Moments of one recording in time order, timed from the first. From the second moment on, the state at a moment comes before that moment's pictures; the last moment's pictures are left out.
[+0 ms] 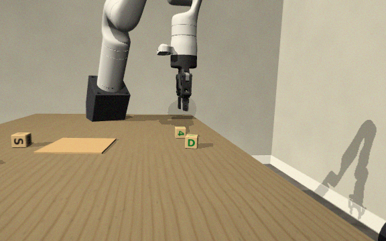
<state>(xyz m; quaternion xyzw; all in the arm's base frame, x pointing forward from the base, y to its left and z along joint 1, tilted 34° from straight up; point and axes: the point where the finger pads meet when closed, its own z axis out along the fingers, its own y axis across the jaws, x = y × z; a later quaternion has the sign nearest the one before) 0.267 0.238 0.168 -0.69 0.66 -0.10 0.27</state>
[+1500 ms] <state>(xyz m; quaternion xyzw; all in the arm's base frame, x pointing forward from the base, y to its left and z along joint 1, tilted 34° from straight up) 0.287 0.243 0.142 -0.68 0.67 -0.10 0.27</state>
